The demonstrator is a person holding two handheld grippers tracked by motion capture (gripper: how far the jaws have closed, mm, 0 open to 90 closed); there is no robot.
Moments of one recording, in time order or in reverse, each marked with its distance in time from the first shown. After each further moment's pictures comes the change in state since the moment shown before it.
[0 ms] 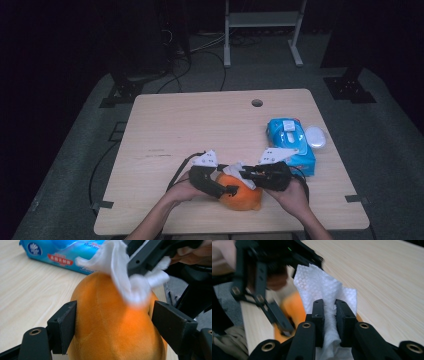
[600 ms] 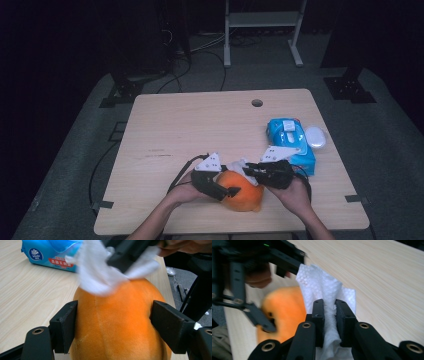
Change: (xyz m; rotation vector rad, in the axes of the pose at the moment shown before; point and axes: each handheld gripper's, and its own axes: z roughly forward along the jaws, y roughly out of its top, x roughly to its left) left arm -0.004 -0.001 0.003 0.012 0.035 0.063; right arm -0.006 -0.002 -0.002 0.014 -0.061 -0.005
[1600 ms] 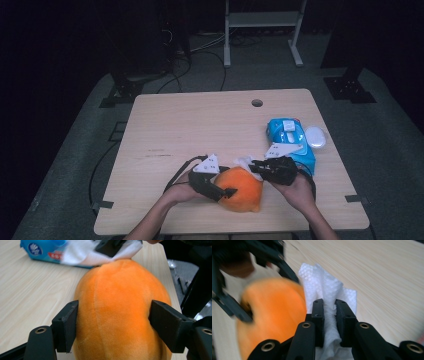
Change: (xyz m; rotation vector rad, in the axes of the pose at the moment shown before) left arm 0.007 -0.008 -0.006 0.034 -0.008 0.023; right arm -0.023 -0.012 0.000 0.061 -0.062 0.042
